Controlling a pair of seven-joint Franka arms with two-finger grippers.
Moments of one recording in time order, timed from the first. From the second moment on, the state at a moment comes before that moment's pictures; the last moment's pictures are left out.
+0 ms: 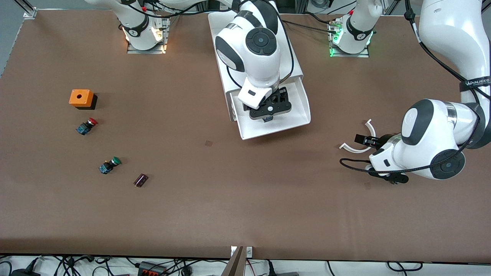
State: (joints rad) left arm -0.04 0.64 -0.11 -1.23 0.00 1.42 0.04; right arm 0.88 0.77 -0.05 -0.97 0.07 1.83 0.63
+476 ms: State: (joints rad) left arm -0.13 0.64 -0.14 -1.22 -0.09 1.58 -0.33; right arm 0.67 0.69 -0.07 -0.95 0.04 1.76 0.51
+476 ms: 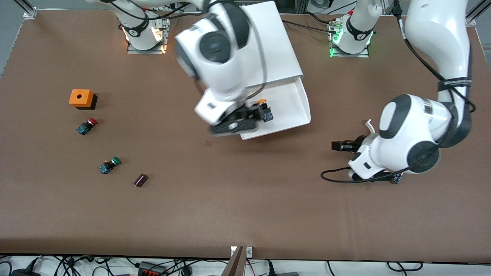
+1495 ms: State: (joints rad) left arm -0.41 0.65 -0.14 -1.34 -0.10 1.88 -0.74; right arm 0.17 0.64 -0.09 -0.95 0.04 1.63 0.06
